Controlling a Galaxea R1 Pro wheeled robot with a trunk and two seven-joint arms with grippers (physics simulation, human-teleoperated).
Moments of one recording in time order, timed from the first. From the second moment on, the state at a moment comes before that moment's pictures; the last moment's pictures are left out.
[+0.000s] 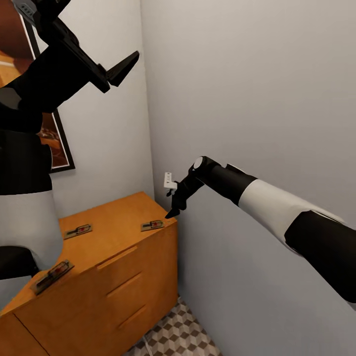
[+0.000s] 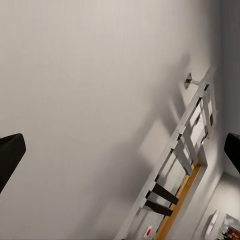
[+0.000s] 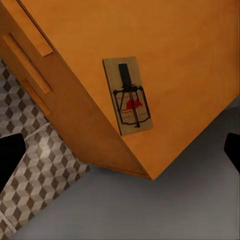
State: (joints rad) left arm -1.37 0.12 -0.01 -1.49 2.35 1.00 0.39; right arm -1.53 0.05 1.14 -0.61 -0.12 0.39 1.08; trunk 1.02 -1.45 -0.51
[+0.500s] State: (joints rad) left arm -1.37 0.12 -0.01 -1.49 2.35 1.00 0.39; right arm -1.53 0.06 1.14 -0.57 -0.13 0.39 1.07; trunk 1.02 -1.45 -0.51
